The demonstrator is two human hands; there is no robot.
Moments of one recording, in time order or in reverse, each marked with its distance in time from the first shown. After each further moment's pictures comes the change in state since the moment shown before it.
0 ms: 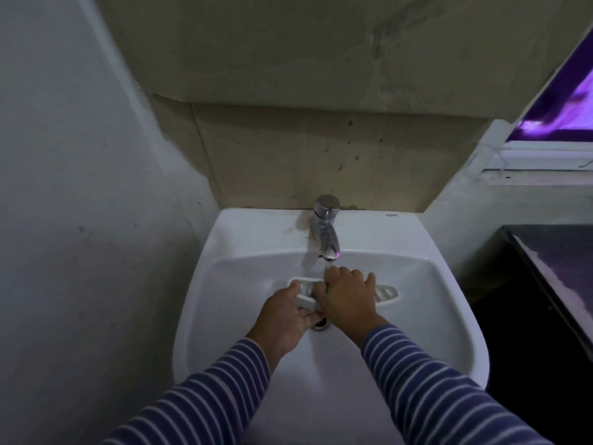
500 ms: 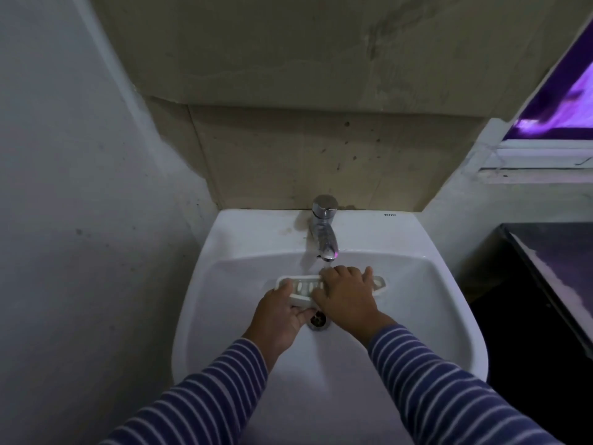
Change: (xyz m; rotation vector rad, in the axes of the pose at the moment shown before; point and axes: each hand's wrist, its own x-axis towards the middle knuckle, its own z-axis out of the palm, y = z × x) left_hand 0.009 0.000 -0.011 -0.035 0.011 0.090; right_hand 0.001 0.006 -0.001 0.000 -0.028 -0.072
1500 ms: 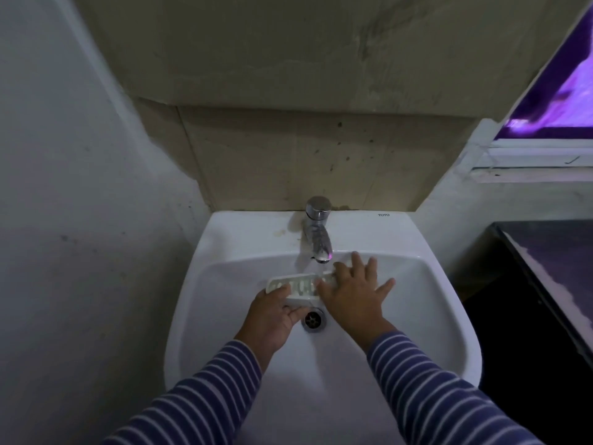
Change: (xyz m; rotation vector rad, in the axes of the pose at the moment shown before) left_hand 0.005 0.003 0.000 0.007 0.003 0.033; right_hand -0.003 0.011 0.005 0.056 0.094 0.203
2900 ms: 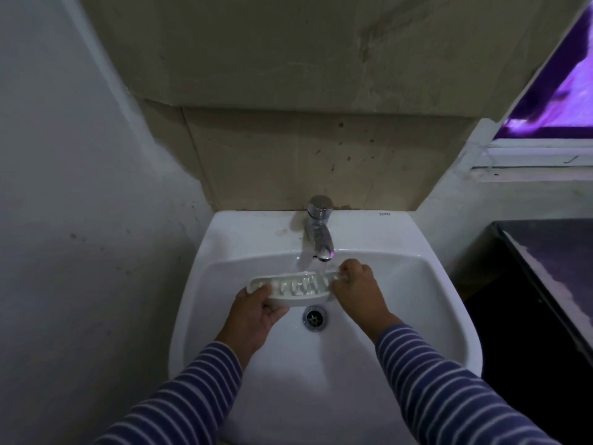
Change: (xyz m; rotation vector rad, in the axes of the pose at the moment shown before) left_hand 0.006 0.018 -0.037 0.080 0.085 0.079; right_hand 0.010 0.015 0.000 0.500 -0.008 0.040
